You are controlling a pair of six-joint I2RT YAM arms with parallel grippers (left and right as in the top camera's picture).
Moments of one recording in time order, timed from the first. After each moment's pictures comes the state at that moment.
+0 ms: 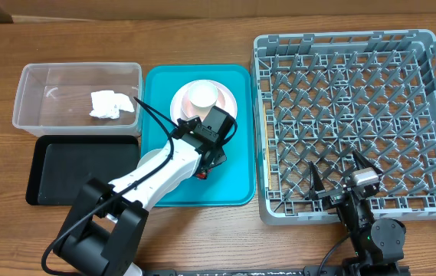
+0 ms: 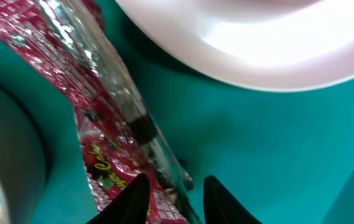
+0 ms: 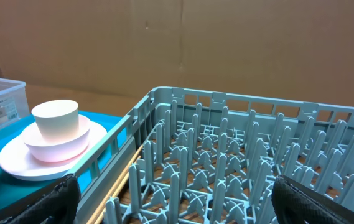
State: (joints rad) left arm -0.59 1.74 1.05 -0.66 -0.14 -0.97; right arm 0.12 0.01 0.02 -0.02 -0.13 -0.03
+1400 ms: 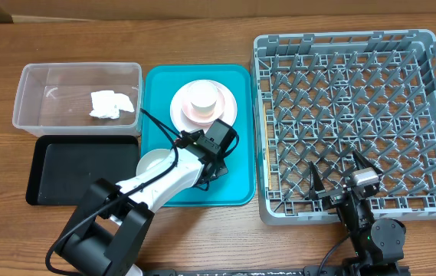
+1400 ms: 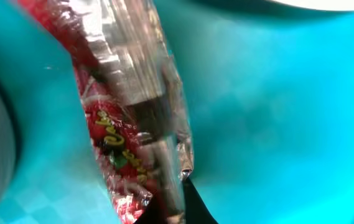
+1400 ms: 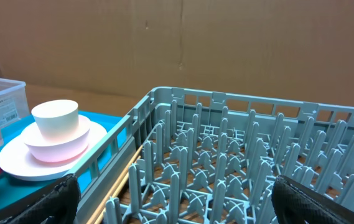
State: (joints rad) left arm -0.62 1.74 0.98 -0.61 -0.09 -0.97; right arm 0.12 0.01 0.02 -0.02 -0.13 -0.04
